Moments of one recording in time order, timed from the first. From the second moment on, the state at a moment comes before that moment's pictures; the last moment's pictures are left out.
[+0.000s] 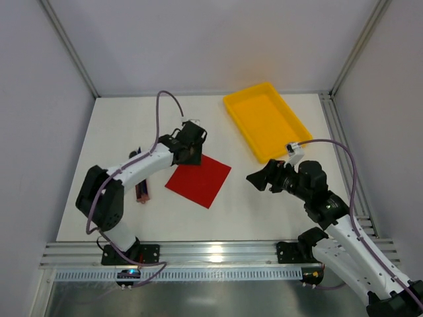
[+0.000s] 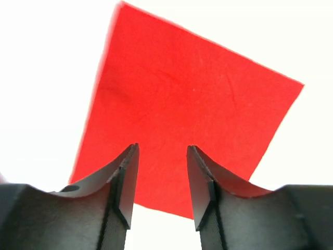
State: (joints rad) left arm -0.65 1.71 1.23 -0.57 -0.23 -0.47; right arm 0.45 0.64 0.55 -0.29 -0.28 0.61
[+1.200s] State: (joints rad) left arm -0.14 1.57 1.05 -0.72 -0.34 -0.45; right arm 0.45 0.50 0.53 -0.30 -0.31 0.61
